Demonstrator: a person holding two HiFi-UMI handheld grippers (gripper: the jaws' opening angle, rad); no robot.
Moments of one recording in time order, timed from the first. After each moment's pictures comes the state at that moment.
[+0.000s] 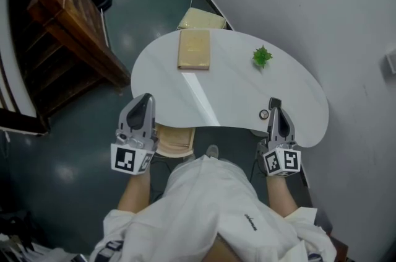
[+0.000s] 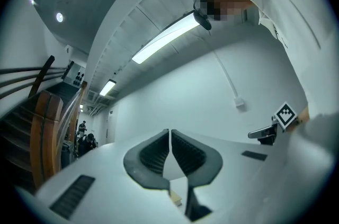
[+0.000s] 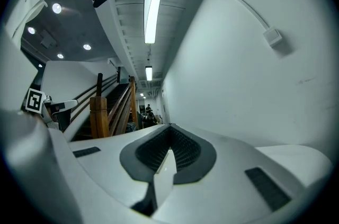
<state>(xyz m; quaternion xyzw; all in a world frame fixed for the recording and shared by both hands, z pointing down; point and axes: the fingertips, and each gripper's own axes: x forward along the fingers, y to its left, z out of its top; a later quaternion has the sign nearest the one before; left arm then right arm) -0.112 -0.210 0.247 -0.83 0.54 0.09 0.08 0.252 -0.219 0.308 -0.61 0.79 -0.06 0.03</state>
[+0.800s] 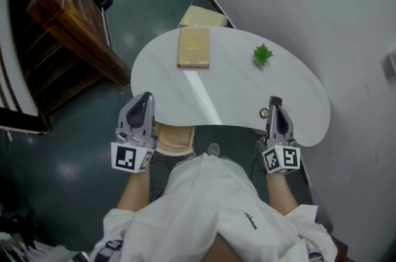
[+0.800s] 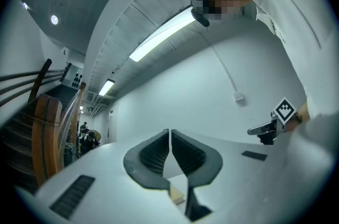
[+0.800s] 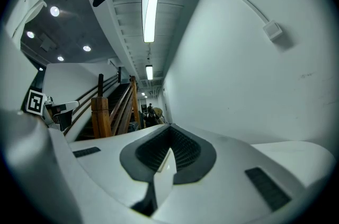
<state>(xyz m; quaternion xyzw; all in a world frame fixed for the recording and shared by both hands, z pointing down) -0.103 -0.218 0.252 -0.83 0.54 0.07 0.08 0.253 -0.229 0.317 -0.60 0.80 -0.07 0.04</state>
